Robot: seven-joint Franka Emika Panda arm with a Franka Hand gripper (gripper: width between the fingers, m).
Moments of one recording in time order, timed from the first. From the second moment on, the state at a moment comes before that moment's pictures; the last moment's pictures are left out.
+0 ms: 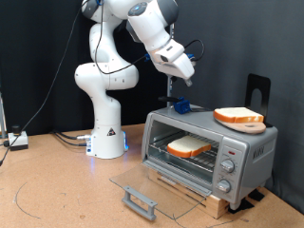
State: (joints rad) arm -0.15 -0.94 0.32 -2.79 0.88 1.81 -1.05
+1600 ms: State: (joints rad) arm -0.41 -0.71 0.09 -2.71 0.72 1.80 -0.96
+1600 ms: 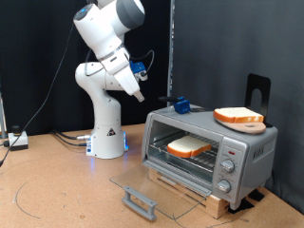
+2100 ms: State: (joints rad) arm -0.48 -0.66 0.10 -2.74 0.84 1.92 -0.66
